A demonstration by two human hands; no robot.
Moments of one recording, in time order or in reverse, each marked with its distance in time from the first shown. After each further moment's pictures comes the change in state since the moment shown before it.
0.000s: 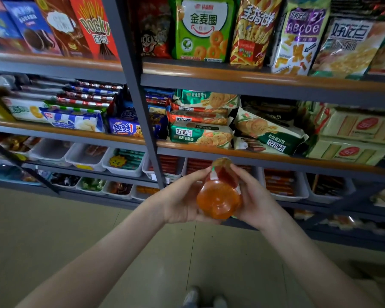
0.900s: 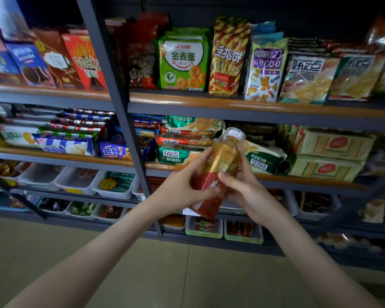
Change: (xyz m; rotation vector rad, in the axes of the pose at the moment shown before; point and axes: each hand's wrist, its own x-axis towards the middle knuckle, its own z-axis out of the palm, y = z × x) left_hand 0.001 0.034 0.035 0.988 0.214 0.769; right_hand -0.014 -0.051 -0.019 -0.380 -0.087 -0.470
